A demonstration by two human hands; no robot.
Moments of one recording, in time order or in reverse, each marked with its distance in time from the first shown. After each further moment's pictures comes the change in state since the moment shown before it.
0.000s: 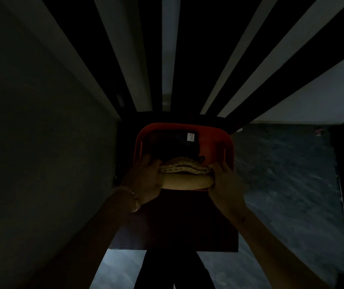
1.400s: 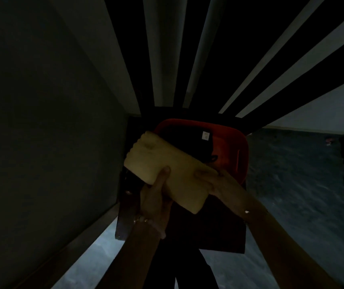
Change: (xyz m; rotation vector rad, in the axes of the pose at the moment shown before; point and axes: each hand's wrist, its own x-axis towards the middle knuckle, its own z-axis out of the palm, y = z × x) left_hand -0.051 0.040 0.015 -2.097 0.356 -0.622; right_hand 0.002 -0.055 -0.021 0.965 -0.511 0.429
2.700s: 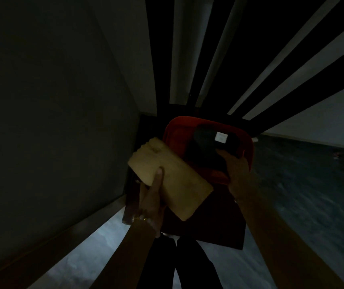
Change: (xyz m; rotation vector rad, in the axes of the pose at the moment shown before) left_hand -0.013 -0.006 -0.040 0.095 0.089 0.032; right_hand 0.013 -0.010 0.001 0.283 0.439 -0.054
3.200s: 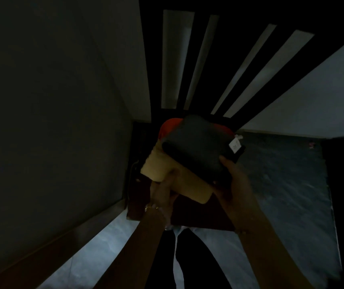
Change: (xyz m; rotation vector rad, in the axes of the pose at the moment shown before) left_hand -0.032 -0.004 0.009 0.082 -0.110 0.011; right_hand -0.132 -0.004 -0.023 0.393 -0.191 0.026
